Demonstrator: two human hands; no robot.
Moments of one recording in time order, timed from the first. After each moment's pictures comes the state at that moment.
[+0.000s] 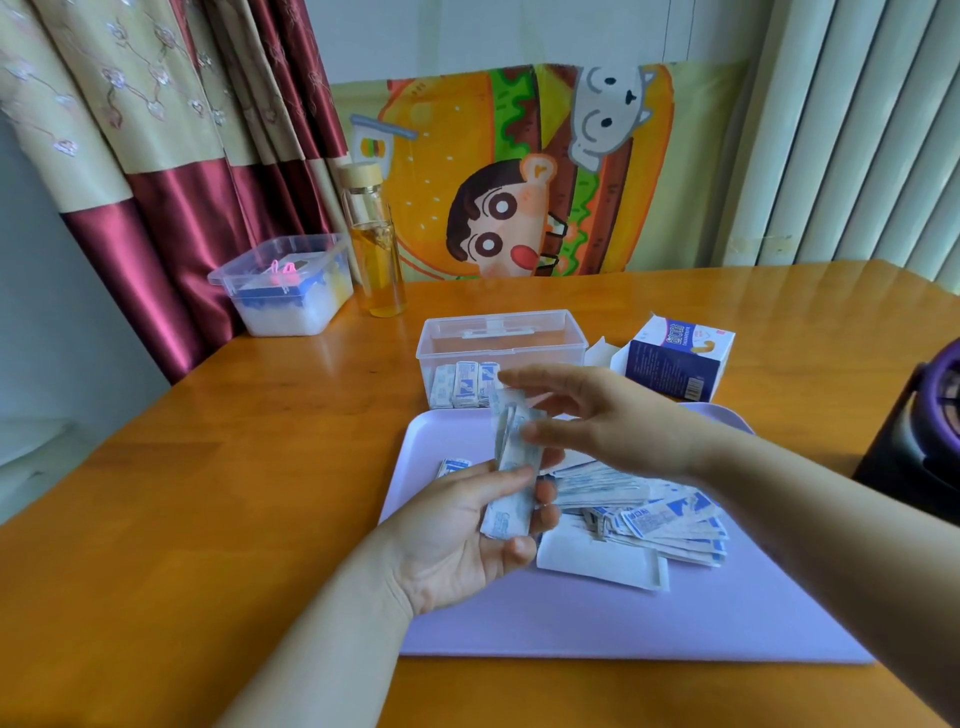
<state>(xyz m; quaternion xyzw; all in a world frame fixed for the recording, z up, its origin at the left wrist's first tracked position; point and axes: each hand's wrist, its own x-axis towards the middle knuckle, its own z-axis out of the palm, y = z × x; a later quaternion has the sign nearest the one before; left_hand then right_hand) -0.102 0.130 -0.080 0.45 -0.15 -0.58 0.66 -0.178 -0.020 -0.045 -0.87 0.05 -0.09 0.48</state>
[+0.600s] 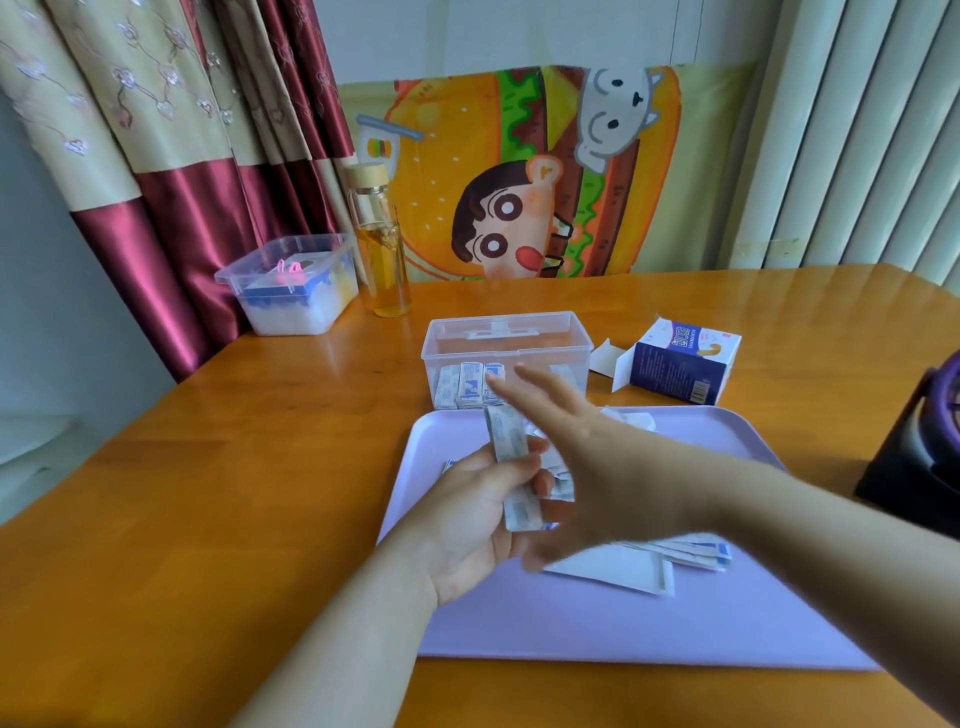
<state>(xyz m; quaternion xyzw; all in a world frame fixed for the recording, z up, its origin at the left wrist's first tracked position) -0.108 0.122 -0.077 0.53 -0.23 -0.48 0.66 -0.193 -0.003 -0.048 -0.98 0.02 -0.01 0.22</state>
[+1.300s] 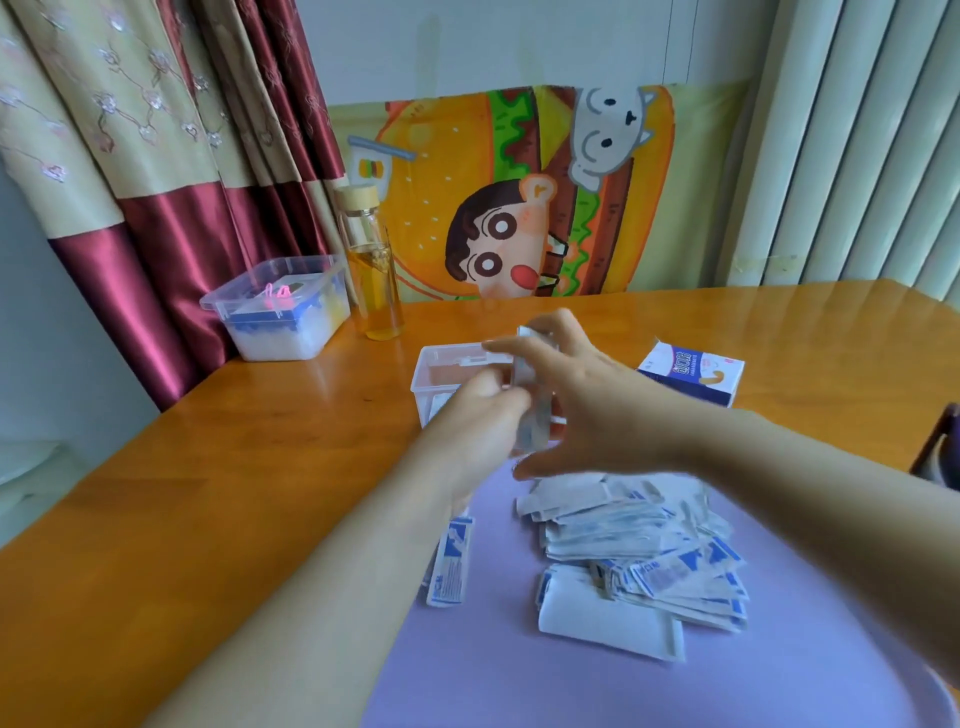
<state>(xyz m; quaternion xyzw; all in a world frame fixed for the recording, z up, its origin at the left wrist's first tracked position) -0.062 0.064 -0.036 0.73 -0.33 -0.26 0.54 -0.151 -0.043 -0.020 -0.98 0.01 -0.16 0.13</state>
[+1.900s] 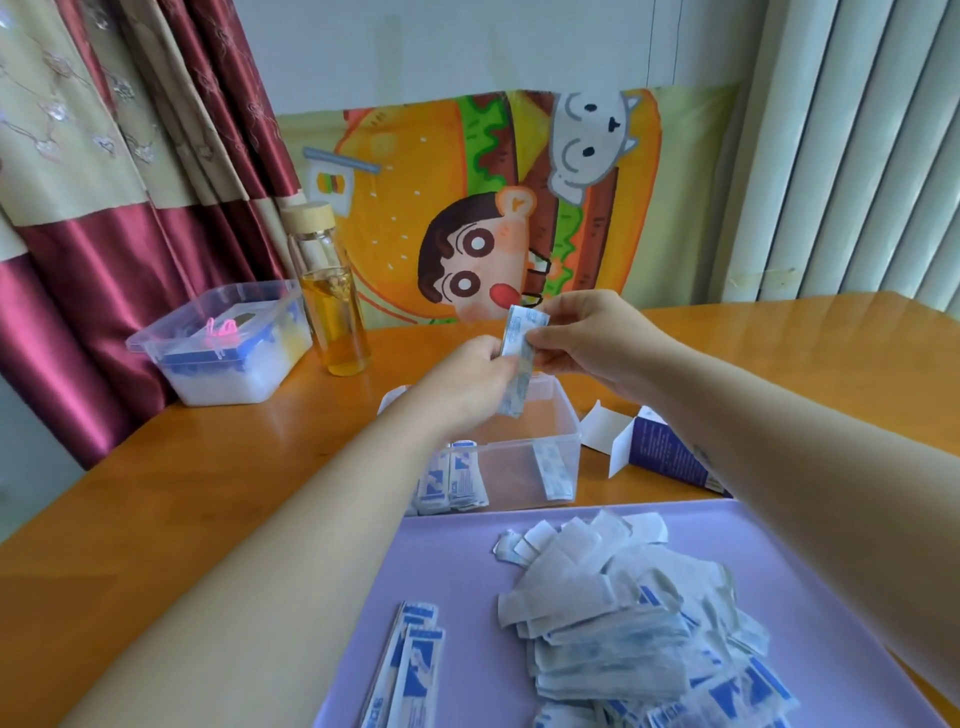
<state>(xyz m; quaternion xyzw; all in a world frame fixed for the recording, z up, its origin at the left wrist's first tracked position) 0.020 -0.032 -0.016 0.79 -0.39 -0.20 0.43 -0.056 -0.147 -0.005 -0.75 0.25 -0.23 0.56</state>
